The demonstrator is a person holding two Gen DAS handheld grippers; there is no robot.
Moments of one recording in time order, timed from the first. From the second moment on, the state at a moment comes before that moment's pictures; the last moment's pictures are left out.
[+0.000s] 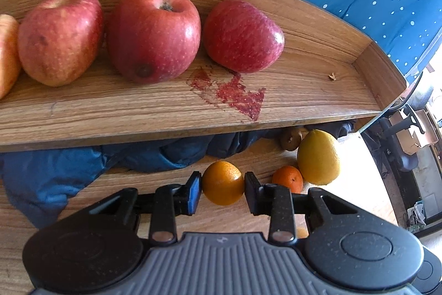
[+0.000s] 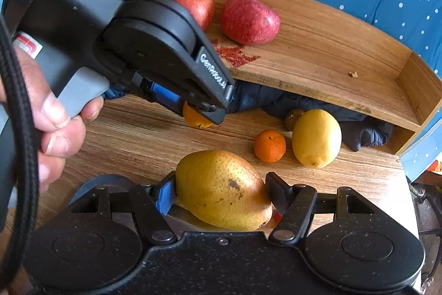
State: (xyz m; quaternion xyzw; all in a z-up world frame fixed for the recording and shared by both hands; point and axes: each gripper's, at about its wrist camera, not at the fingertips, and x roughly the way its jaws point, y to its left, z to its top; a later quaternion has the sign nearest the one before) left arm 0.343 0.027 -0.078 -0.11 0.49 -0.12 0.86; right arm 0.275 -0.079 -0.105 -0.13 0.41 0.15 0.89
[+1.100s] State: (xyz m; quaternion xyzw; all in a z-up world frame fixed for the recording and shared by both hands) left arm 0.230 0.003 -0.076 -0.07 0.55 -0.13 0.82; right arm 0.180 -0.146 -0.087 -0.07 0.40 0.08 0.91
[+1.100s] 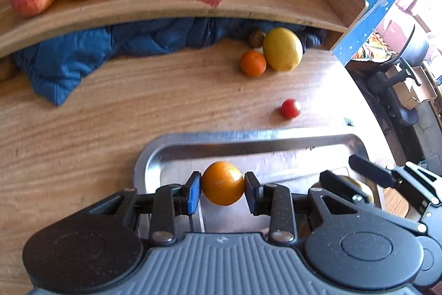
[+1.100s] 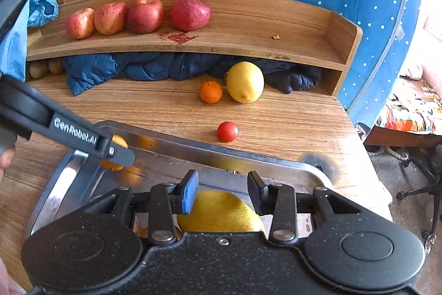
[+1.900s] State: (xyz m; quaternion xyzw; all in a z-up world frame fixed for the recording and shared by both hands) left arm 0.154 0.023 -0.052 -0.06 0.54 -0.06 0.84; right arm 0.077 -0.163 -0.061 -0.01 0.36 0.05 0.93
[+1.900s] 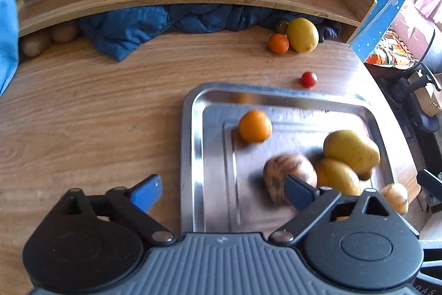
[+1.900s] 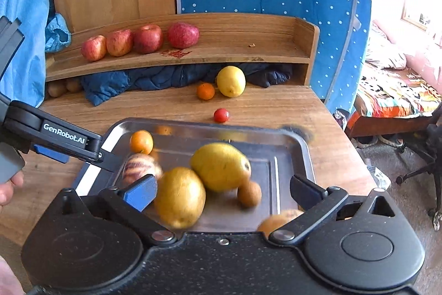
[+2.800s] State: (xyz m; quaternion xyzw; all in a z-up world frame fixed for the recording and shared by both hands) left arm 0.085 0.007 -0.042 -0.03 0.55 -0.06 0.83; right arm 0.024 -0.170 -0.054 0.01 0.36 0.06 0.93
